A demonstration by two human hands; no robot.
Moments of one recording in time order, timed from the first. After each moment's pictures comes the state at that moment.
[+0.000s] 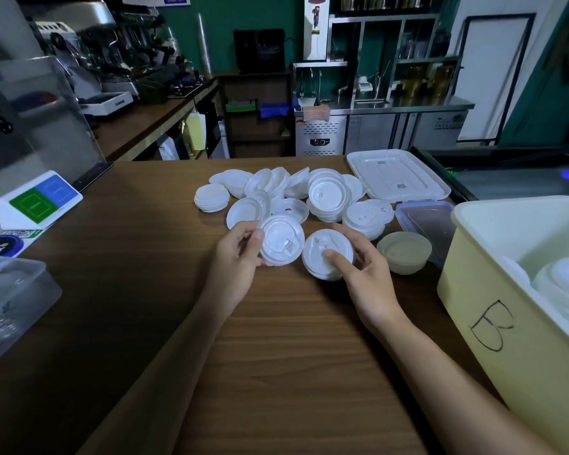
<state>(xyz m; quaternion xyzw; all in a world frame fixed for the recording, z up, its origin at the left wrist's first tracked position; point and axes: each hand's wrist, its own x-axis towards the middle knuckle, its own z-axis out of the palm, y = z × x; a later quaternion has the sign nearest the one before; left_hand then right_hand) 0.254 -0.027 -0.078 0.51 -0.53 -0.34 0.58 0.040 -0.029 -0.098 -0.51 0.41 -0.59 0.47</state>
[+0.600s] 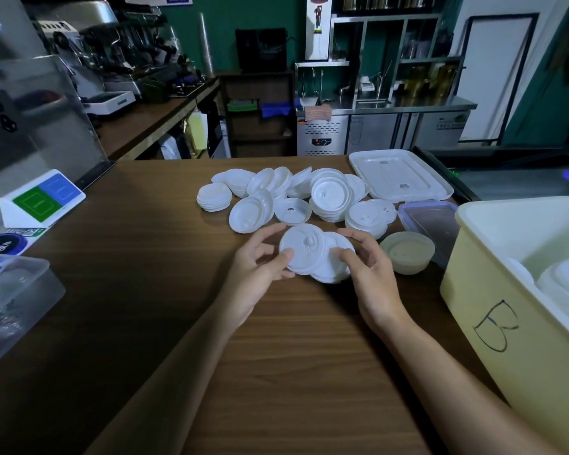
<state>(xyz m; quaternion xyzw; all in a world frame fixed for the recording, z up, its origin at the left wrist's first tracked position) 0.237 -0.016 -0.080 0.49 -0.51 -0.47 0.53 0.039 -0.030 -0.100 -0.50 0.42 -0.59 0.48</state>
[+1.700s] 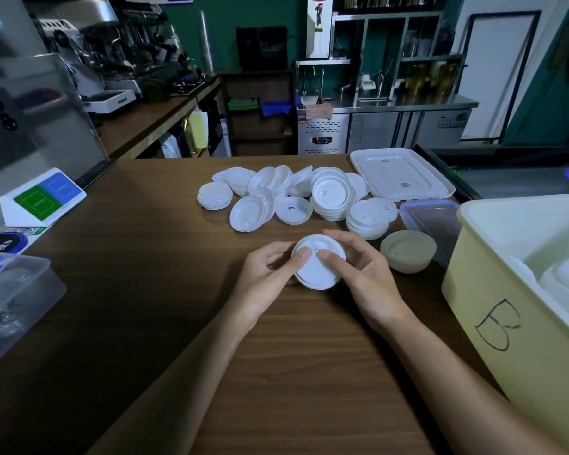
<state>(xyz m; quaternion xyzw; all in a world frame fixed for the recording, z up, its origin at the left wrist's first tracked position) 0.222 -0.011 -0.085 0.49 -0.50 -0.49 0.52 0.040 -0.024 -0.093 -0.53 0.36 -0.55 0.53</state>
